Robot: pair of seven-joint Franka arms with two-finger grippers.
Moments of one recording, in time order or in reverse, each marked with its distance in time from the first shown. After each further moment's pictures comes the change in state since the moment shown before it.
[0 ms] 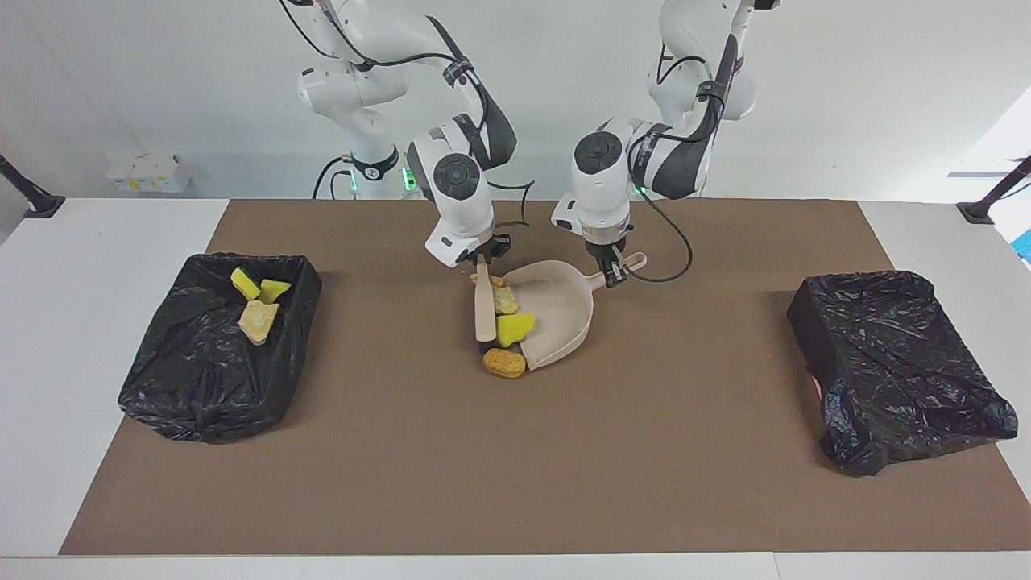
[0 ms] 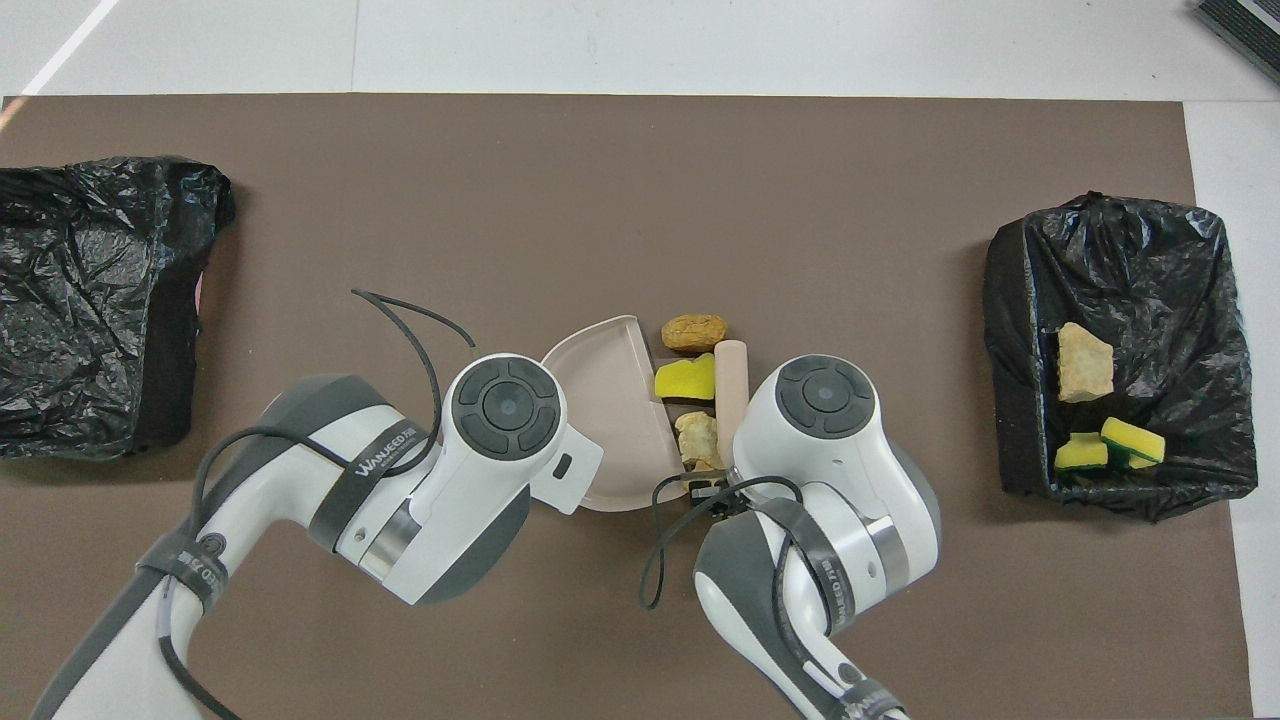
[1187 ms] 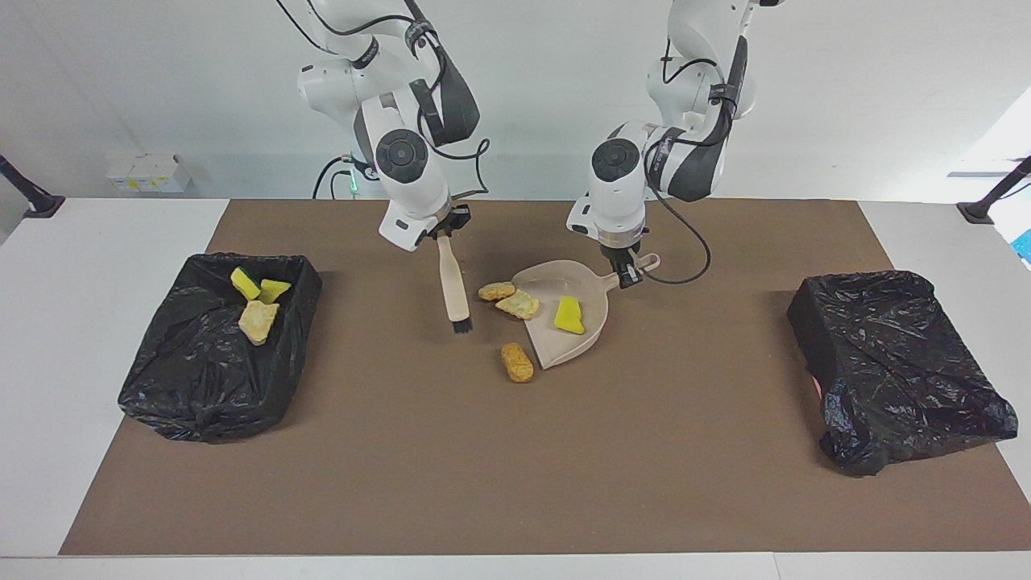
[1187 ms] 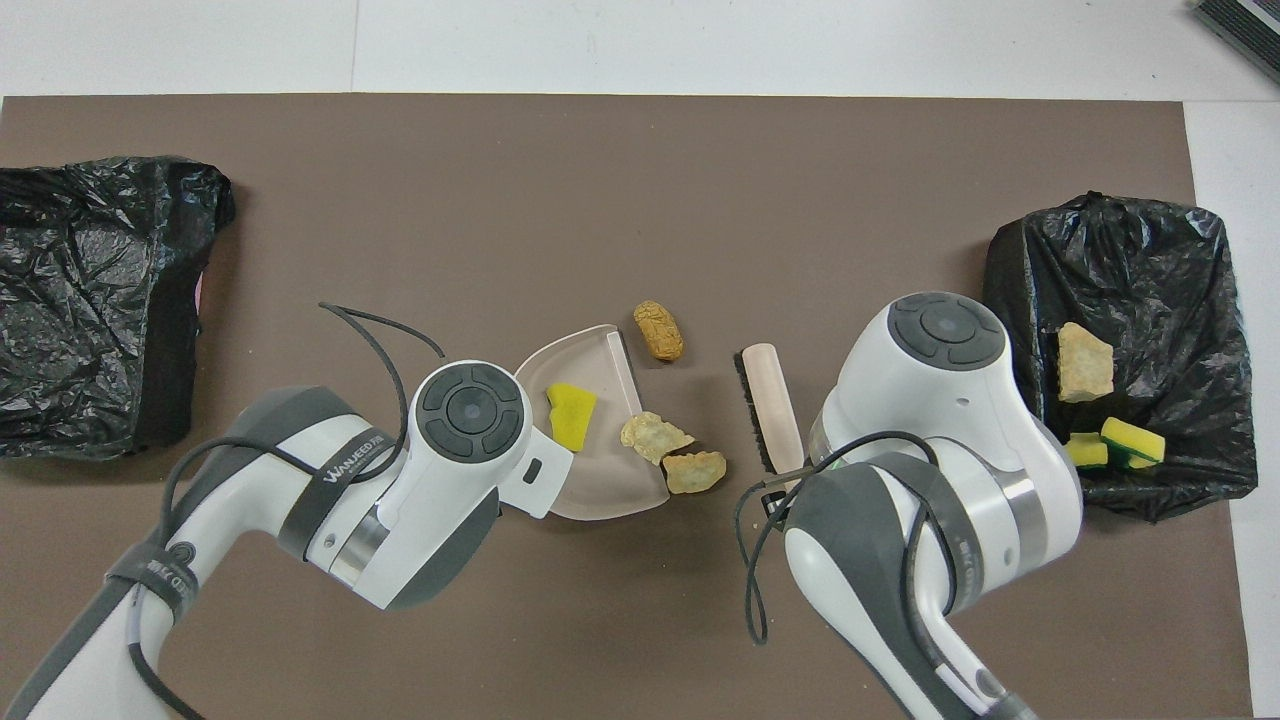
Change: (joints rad) left arm 0.042 -0.010 0.008 -0.035 0.000 0.007 0.004; right arm -0.168 -0.125 -0.006 0.016 -0.083 -0.280 -0.158
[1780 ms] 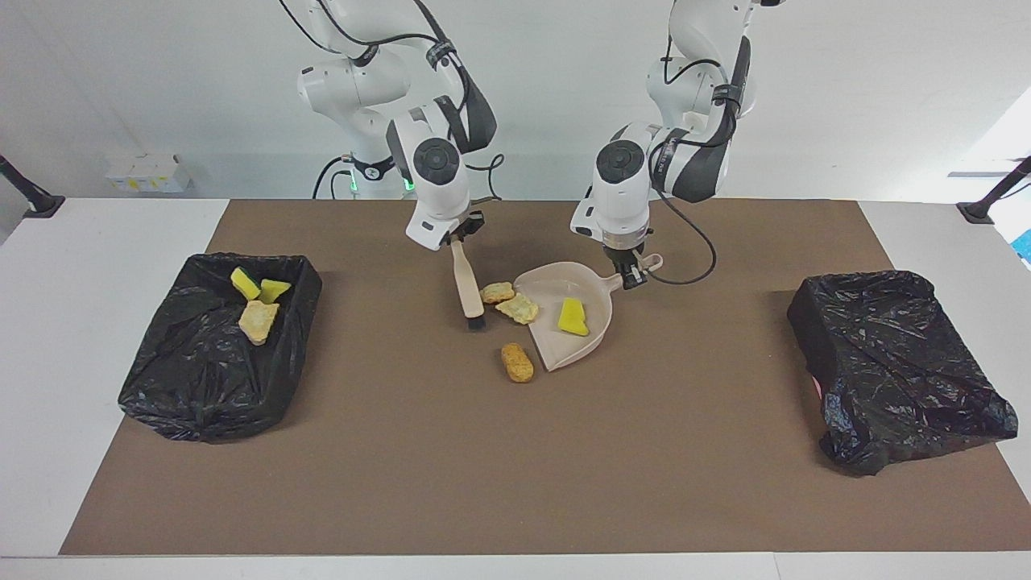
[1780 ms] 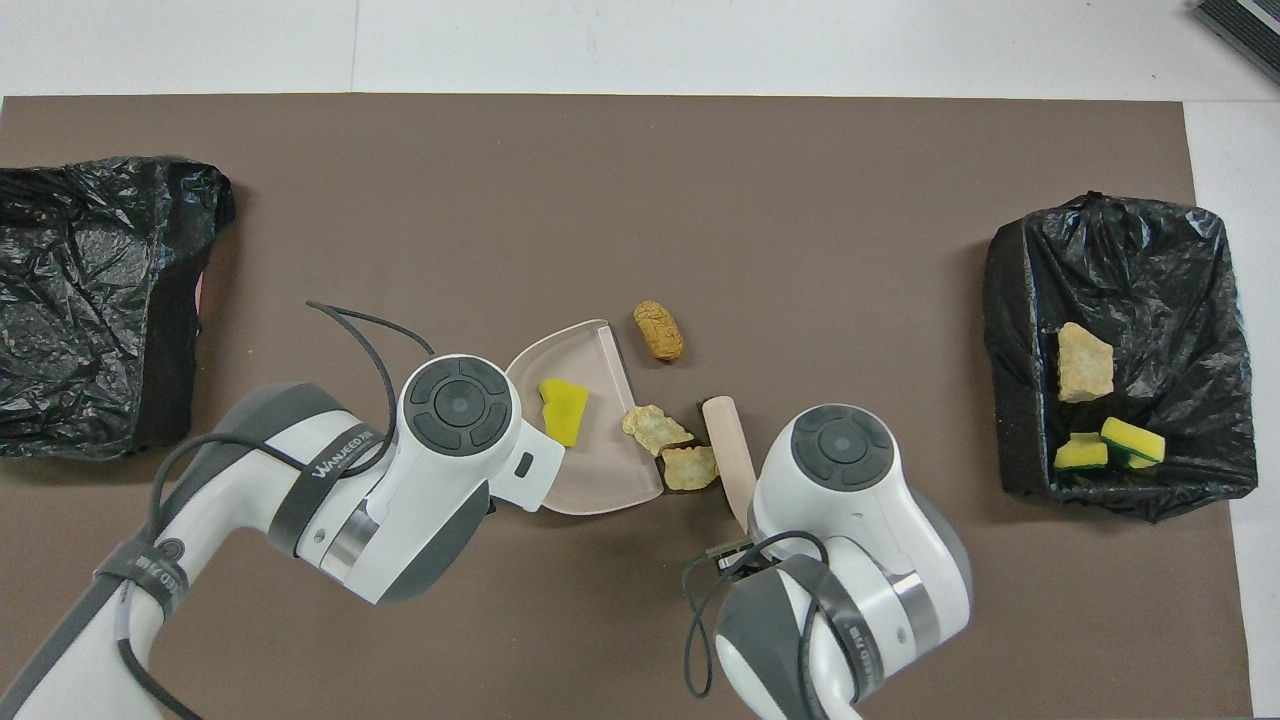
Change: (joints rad) left arm 0.016 0.000 0.002 -0.002 0.000 0.000 -0.011; right arm 0.149 -0.006 0.014 -0.156 0.036 0.197 0.085
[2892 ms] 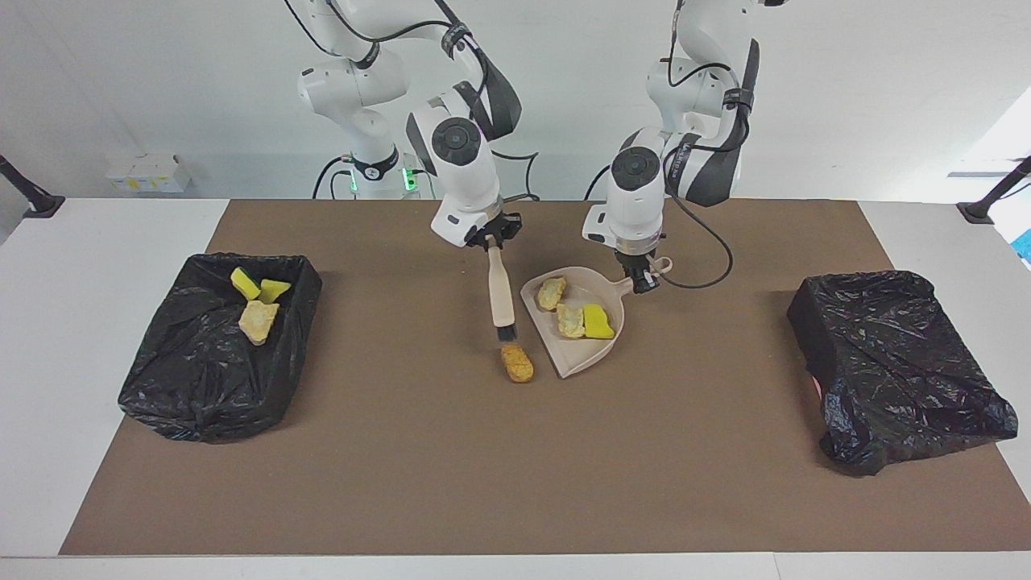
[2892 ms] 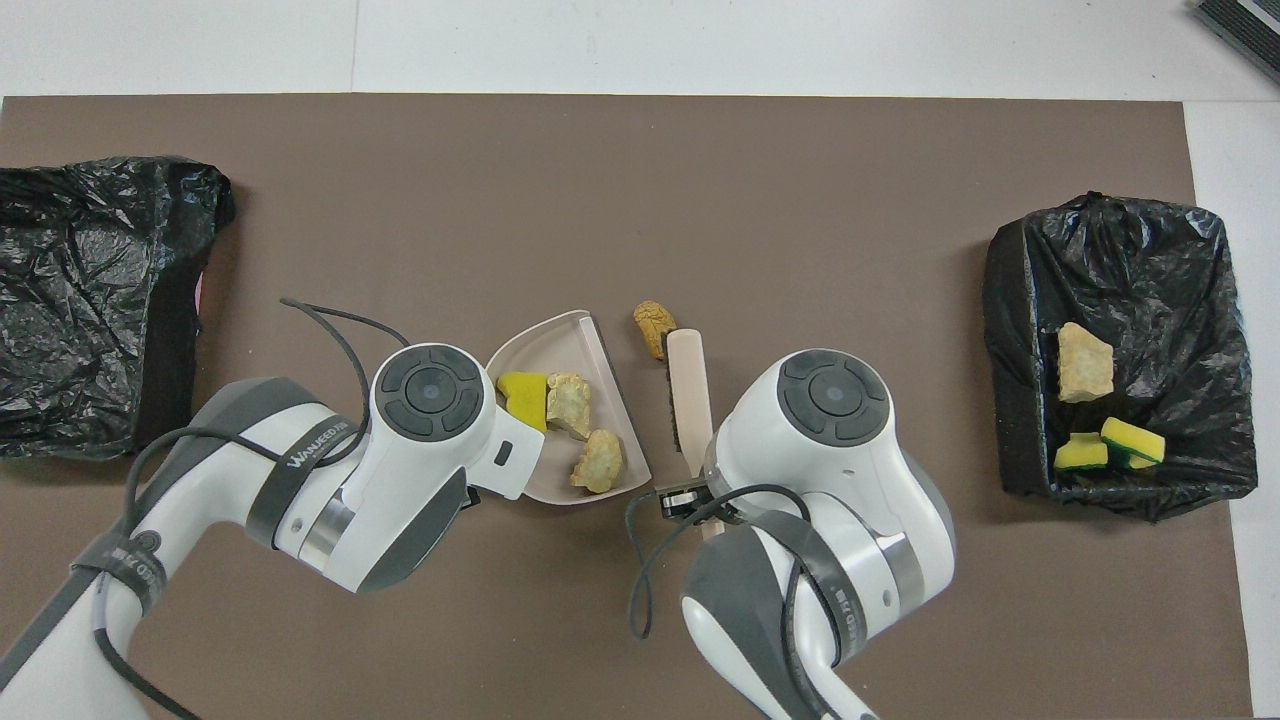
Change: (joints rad) left arm 0.054 0.000 0.001 -0.011 -0.001 0.014 -0.003; right arm -0.026 0.077 -0.012 0.204 -0.052 0.008 0.065
